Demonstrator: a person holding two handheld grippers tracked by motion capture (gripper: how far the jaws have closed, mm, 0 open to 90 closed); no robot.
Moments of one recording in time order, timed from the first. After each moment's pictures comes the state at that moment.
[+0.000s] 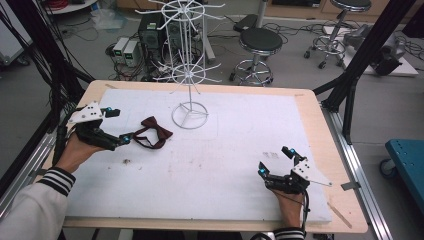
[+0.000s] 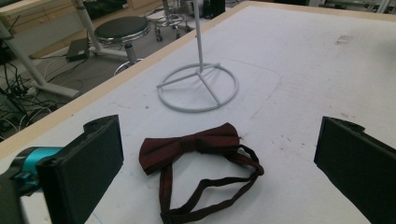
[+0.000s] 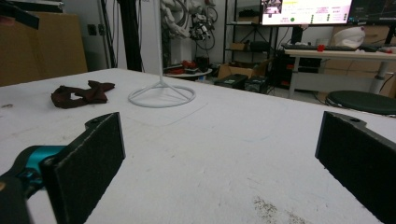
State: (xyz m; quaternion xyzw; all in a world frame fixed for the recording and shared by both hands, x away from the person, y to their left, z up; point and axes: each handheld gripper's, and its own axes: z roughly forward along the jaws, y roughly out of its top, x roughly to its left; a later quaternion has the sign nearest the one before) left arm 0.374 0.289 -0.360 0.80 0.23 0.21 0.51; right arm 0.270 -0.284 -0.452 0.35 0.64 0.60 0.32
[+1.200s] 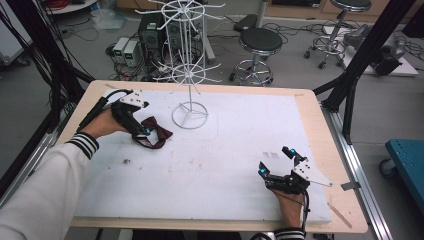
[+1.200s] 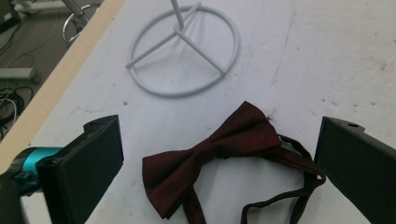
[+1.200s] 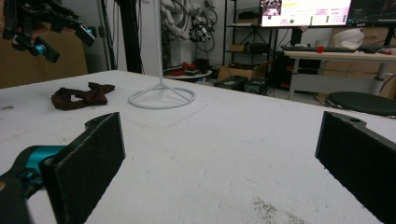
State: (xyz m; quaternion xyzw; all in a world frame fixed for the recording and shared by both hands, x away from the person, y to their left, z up) left arm 0.454 0.227 -0.365 0.91 0.12 0.16 0.36; right arm 0.269 -0.285 -0.452 0.35 0.64 0.61 0.32
